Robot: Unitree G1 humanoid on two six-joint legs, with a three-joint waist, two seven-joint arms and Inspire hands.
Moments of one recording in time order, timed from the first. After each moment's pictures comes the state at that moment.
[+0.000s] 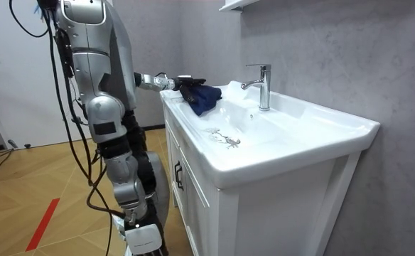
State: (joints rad) left arm 0.00 0.32 0.03 0.42 0.48 -0.05 0.27; right arm 0.14 -0.33 -0.11 1.35 0.15 0.07 0.21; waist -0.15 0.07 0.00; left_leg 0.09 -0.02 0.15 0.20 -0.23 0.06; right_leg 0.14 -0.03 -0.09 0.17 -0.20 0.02
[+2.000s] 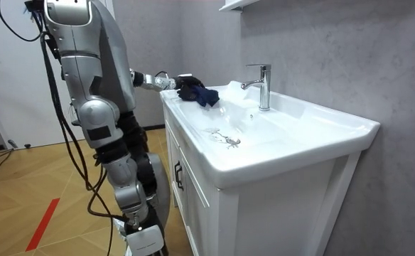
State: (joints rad) left arm -0.05 0.32 0.08 0.61 0.54 -0.11 0.29; right arm 0.14 -0.33 -0.10 1.29 -0.04 0.15 0.24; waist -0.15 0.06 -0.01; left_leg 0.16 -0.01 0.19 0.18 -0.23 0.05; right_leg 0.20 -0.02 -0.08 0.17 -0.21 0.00
